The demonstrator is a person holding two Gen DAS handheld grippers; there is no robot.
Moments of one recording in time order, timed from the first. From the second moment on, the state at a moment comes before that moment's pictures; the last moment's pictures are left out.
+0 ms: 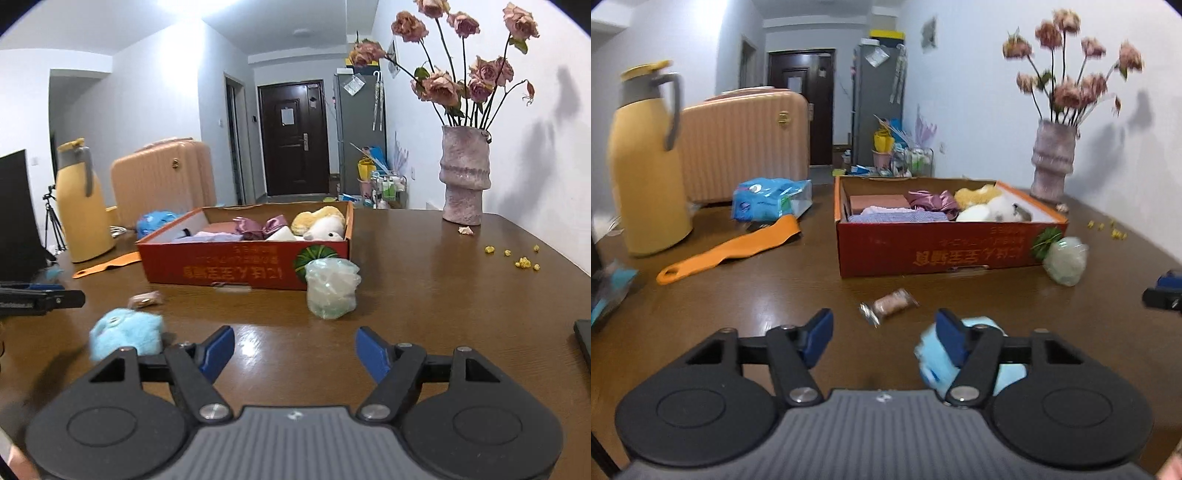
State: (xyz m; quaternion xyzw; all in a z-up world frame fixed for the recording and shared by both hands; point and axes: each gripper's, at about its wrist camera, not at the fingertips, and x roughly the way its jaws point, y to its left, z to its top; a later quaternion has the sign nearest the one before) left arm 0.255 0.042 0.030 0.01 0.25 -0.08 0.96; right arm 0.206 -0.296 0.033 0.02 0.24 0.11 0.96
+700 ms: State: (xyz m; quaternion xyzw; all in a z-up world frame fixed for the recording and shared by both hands) left arm 0.353 0.037 -0.013 0.03 0.31 -0.17 0.93; right arm 0.361 -0.290 -0.010 0.00 0.30 0.07 0.95
